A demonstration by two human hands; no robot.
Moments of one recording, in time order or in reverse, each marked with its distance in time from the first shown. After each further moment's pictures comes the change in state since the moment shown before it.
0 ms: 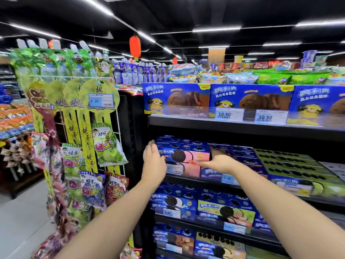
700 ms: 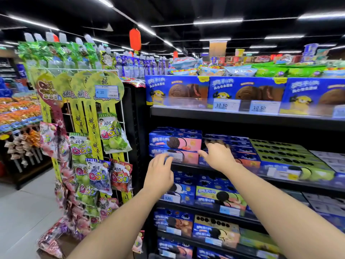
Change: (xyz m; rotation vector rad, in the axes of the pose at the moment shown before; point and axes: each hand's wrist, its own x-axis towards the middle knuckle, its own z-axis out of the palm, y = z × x) left_hand -0.073 -0.018 0.011 0.426 -0.078 0.386; right_hand -0.038 -0.015 0.021 -0.459 0.270 -0.001
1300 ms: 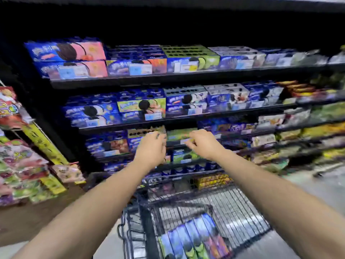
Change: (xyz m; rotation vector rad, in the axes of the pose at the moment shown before) left_hand -0.175 0.204 0.097 -0.303 -0.332 0.376; right_hand -0.323 0.153 0.098 -0.013 -0.298 0.194
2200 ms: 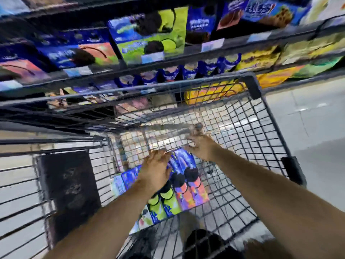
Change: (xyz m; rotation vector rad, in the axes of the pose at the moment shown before) left_hand -0.165 0.093 0.513 -0.033 -0.864 -0.197; right_hand -0.057 0.225 0.490 0.435 -0.757 0.253
